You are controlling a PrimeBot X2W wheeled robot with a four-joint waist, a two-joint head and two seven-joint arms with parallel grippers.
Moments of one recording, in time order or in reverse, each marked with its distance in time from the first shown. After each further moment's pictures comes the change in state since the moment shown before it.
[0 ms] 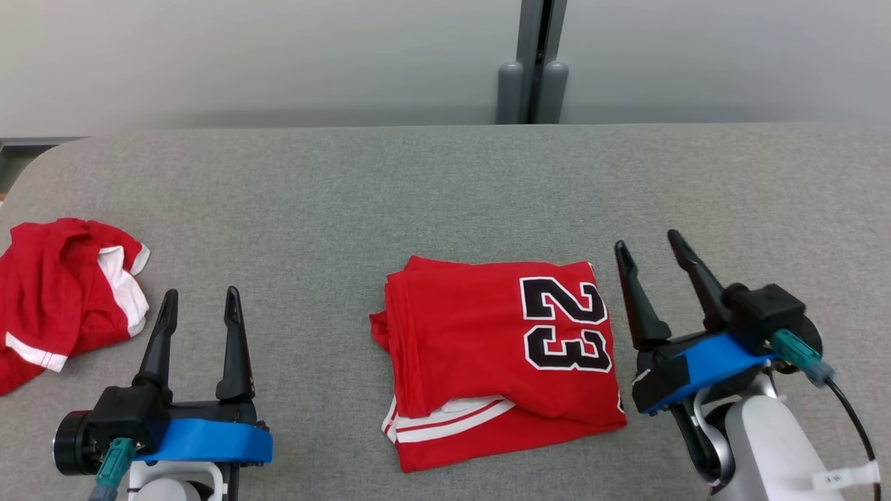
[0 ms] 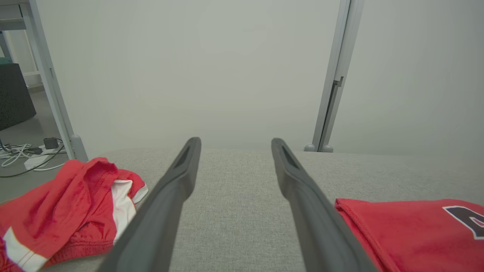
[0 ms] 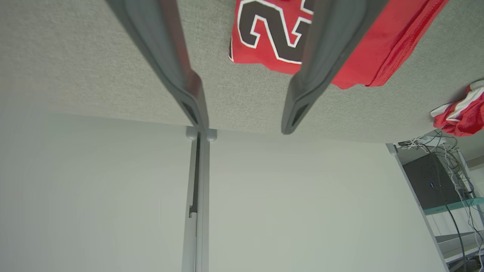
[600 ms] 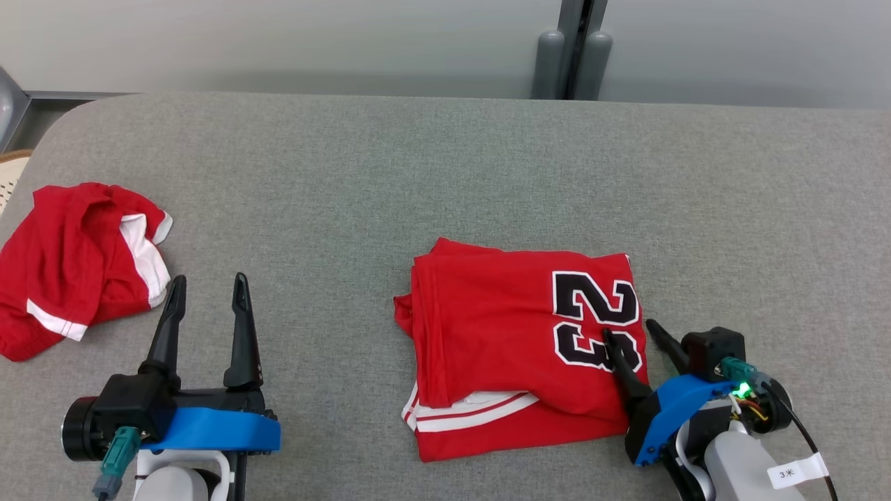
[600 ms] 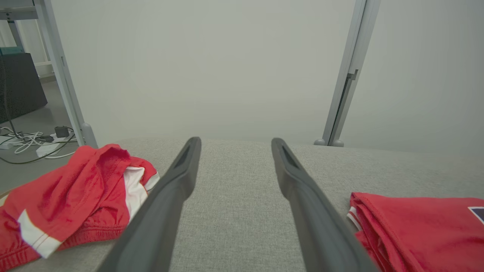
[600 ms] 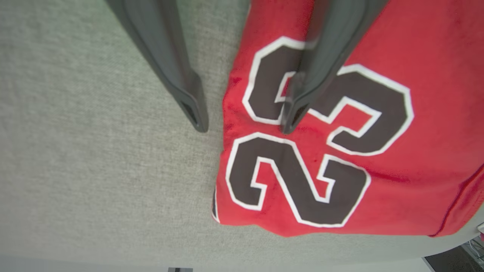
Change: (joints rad) left arm -0.030 0.000 -0.026 0.000 -0.022 0.004 0.000; right arm -0.062 -0.017 0.041 0.422 0.006 0.000 0.016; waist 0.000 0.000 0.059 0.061
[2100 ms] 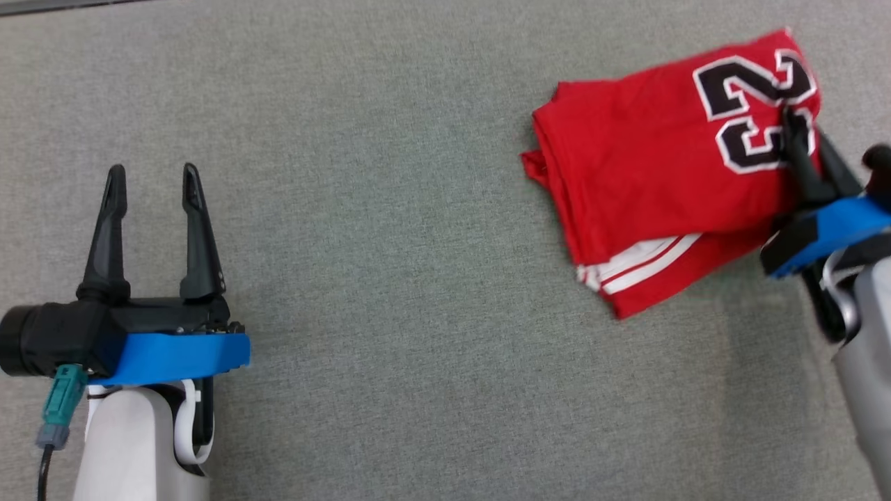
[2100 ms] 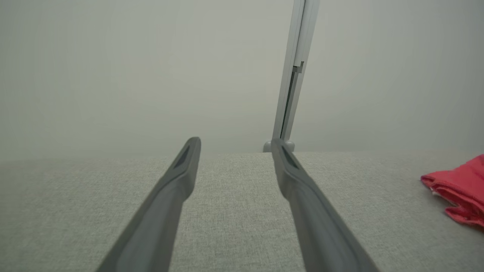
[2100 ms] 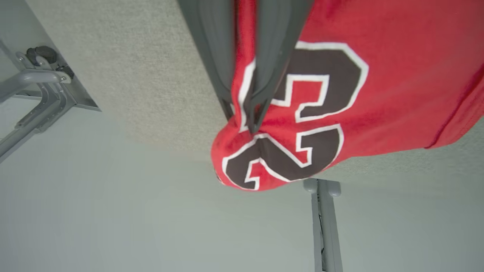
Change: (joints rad) left arm -0.159 0.021 0.027 -0.100 0.028 -0.001 0.000; right arm -0.302 -0.247 -0.061 -0.064 0.052 0.000 -0.099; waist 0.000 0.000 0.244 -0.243
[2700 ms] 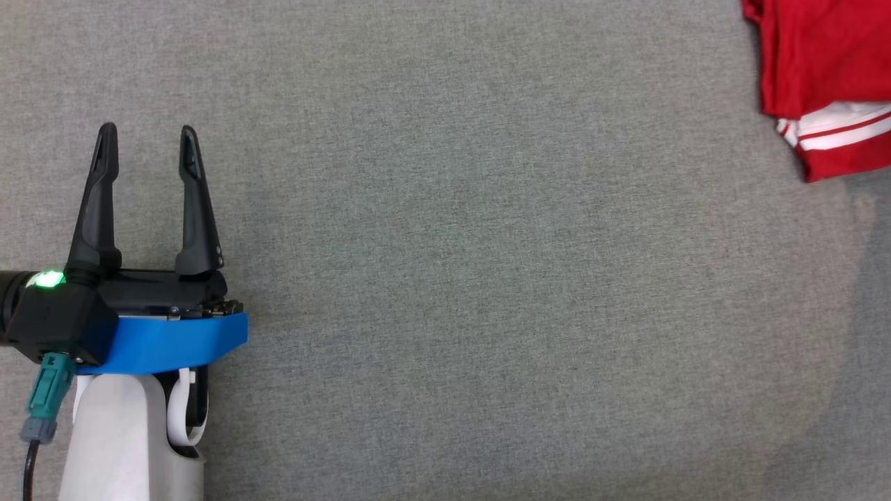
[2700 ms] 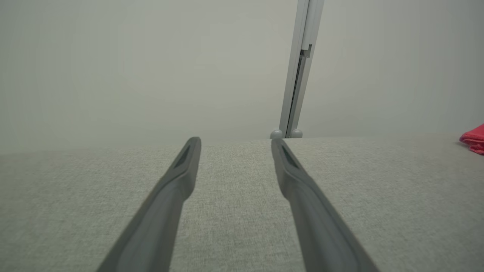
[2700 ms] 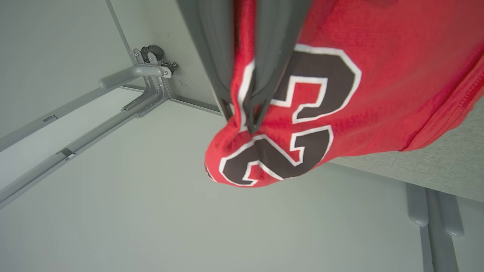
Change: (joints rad) left arm -0.044 0.023 -0.026 -0.065 0.008 -0.003 0.000; right arm -0.273 -0.314 -0.052 0.127 -0.059 0.000 0.123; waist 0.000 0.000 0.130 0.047
